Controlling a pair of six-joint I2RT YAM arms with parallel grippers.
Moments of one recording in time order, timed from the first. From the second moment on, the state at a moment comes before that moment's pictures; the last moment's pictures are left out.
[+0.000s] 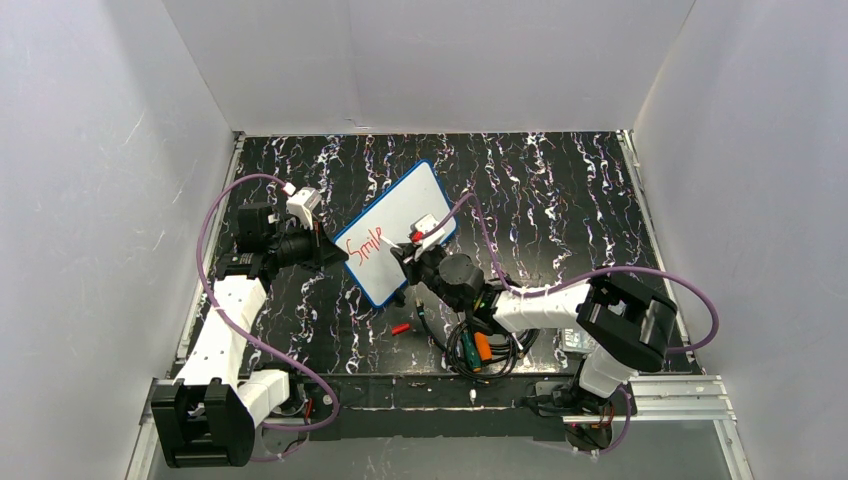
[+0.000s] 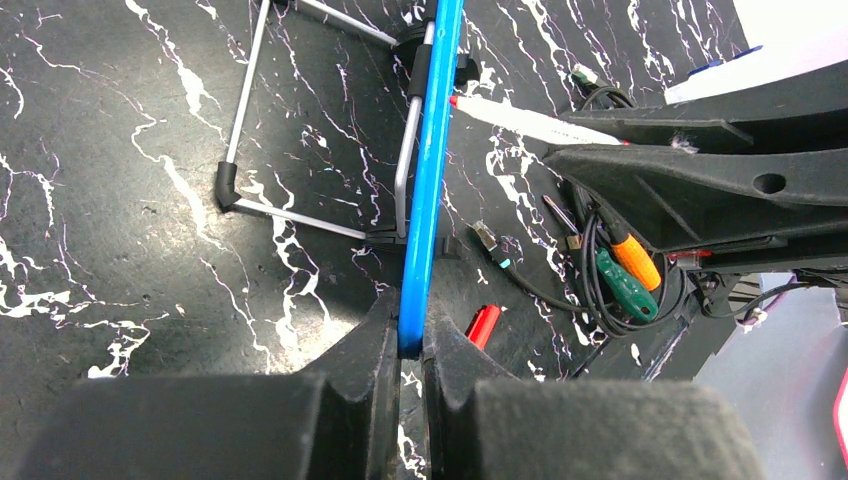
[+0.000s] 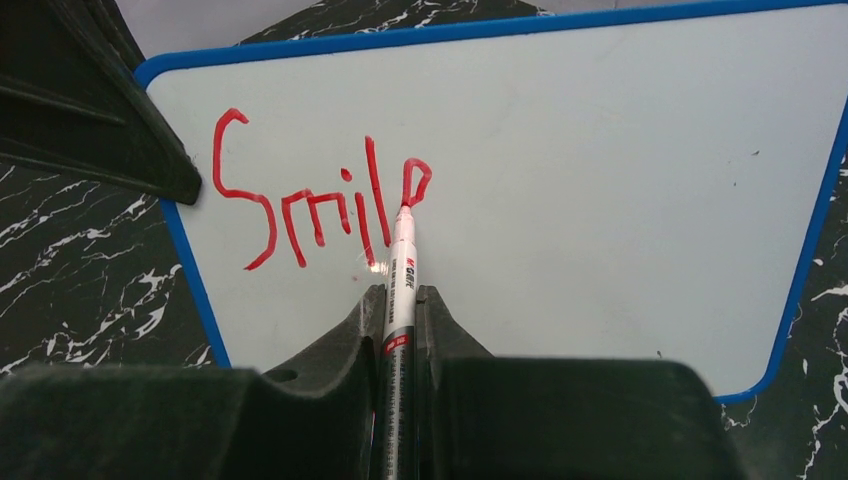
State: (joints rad) left arm 0.01 1.03 0.78 -0.51 0.75 0.00; right arm 1.12 1.61 0.74 0.84 0.34 0.07
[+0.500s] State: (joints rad) left arm 0.01 1.03 0.78 -0.51 0.75 0.00; right arm 1.12 1.60 0.71 0.84 0.36 0.08
